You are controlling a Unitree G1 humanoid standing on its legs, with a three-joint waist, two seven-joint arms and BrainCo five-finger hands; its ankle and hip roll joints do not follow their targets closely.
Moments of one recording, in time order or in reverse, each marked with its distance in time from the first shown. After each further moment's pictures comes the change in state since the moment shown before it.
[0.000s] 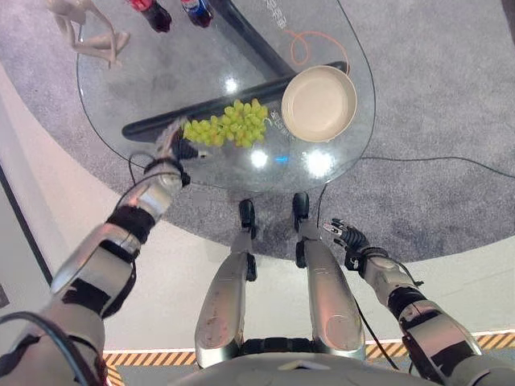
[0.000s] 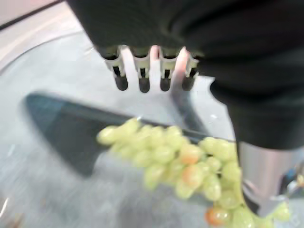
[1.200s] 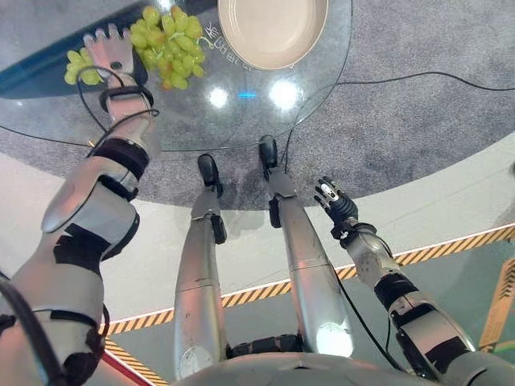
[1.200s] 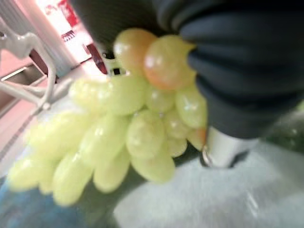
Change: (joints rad) left arm -0.399 0.009 -0.170 0.359 0.381 0.325 0.113; right arm -0.016 0.031 0.017 -0.235 0.342 -0.129 0.022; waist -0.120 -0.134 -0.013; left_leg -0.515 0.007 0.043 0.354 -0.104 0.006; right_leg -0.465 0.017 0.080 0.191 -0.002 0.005
